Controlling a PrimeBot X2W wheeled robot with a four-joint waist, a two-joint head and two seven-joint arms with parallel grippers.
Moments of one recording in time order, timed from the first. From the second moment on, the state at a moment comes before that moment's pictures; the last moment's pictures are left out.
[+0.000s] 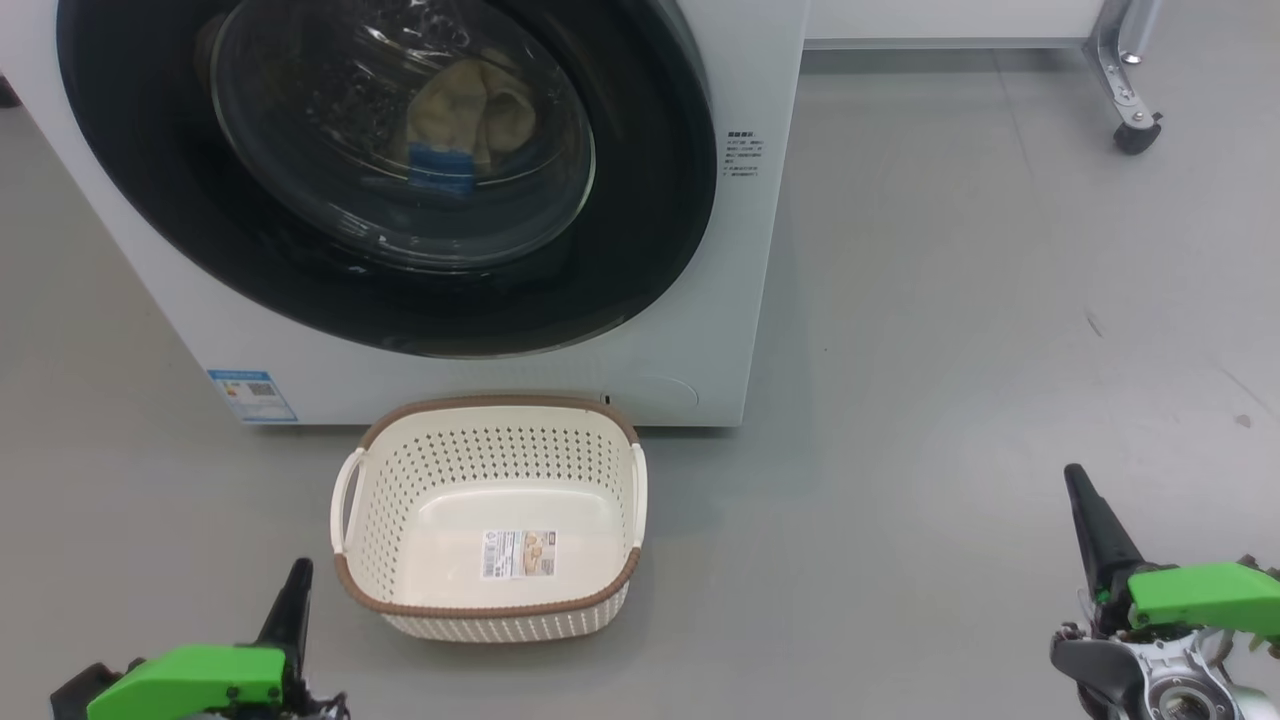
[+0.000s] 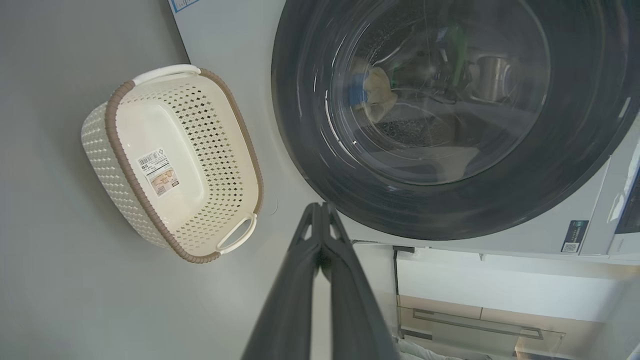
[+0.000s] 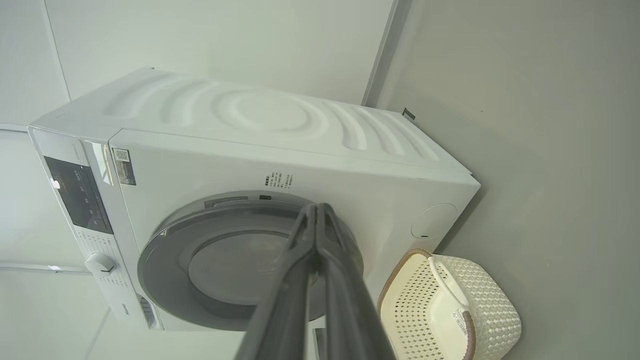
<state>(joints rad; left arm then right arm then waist) -0.06 0.05 0.02 0.28 -1.41 -0.11 0.05 -0.02 -0.05 -0.07 0.23 1.43 0.13 0.04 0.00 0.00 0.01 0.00</state>
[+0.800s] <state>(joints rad) -0.06 0.05 0.07 0.28 -1.61 -0.12 0.10 -0.05 -0.06 -0.09 0.27 1.63 0.13 0.08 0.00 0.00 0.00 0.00</state>
